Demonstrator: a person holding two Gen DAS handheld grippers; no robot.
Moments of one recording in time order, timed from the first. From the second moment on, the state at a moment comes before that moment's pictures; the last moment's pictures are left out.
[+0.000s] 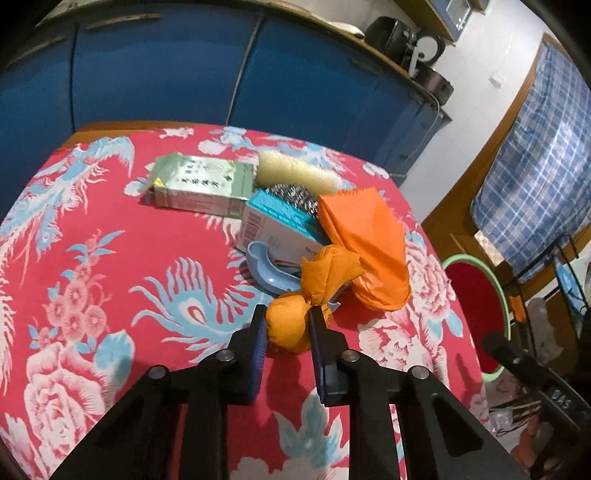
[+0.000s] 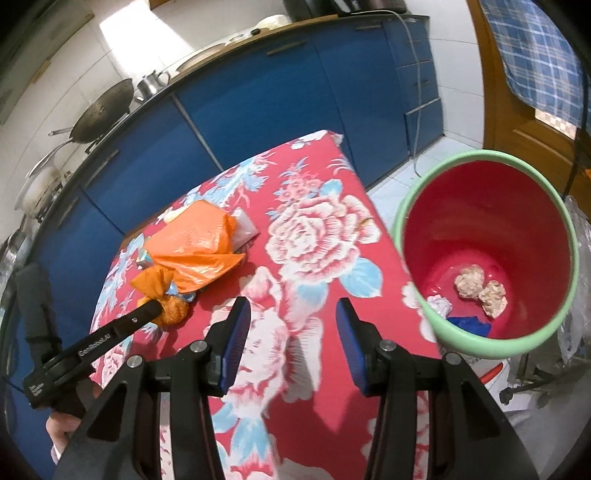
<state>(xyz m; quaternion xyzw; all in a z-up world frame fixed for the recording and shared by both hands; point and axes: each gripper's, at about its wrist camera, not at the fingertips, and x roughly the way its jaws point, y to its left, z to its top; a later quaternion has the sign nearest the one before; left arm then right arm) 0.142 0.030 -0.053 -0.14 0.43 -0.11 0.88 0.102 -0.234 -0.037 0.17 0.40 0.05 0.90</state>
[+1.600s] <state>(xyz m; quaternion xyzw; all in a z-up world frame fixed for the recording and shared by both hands) 0.120 0.072 -0.039 -0.19 0.40 -0.10 0.89 0.166 -0.179 -0.041 0.19 0.41 0.14 0.88</state>
